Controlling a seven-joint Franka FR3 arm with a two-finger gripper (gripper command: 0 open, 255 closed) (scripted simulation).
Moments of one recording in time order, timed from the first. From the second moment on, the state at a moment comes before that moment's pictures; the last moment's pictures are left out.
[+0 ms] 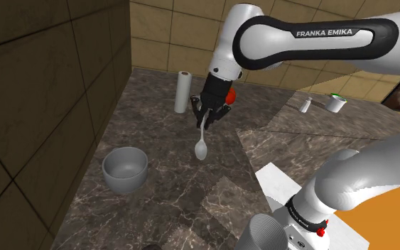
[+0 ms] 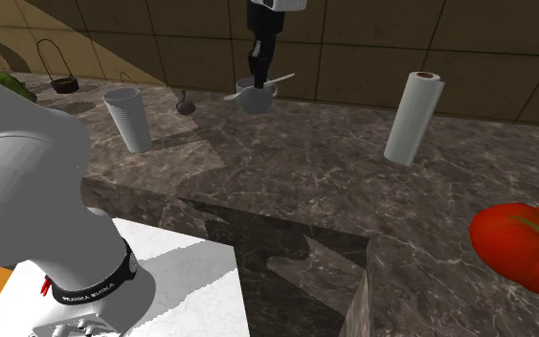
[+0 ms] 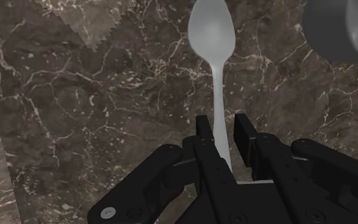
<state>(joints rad) 0.07 -0.40 0.38 -2.28 0.37 1.92 0.83</state>
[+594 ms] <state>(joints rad) 0.10 -0.12 0.54 -2.00 0.27 1.97 1.07</state>
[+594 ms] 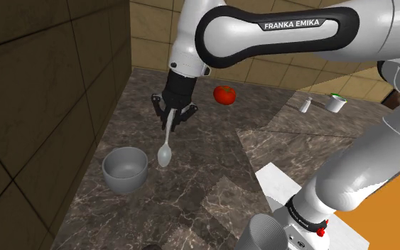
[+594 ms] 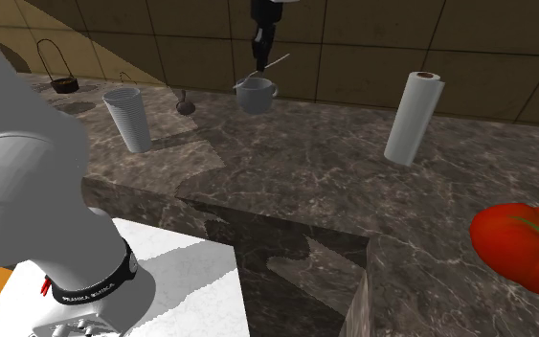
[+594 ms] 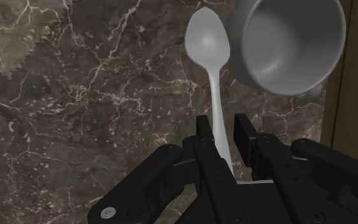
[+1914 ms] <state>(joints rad) 0.23 0.28 0.63 -1.72 0.01 2.06 1.35</state>
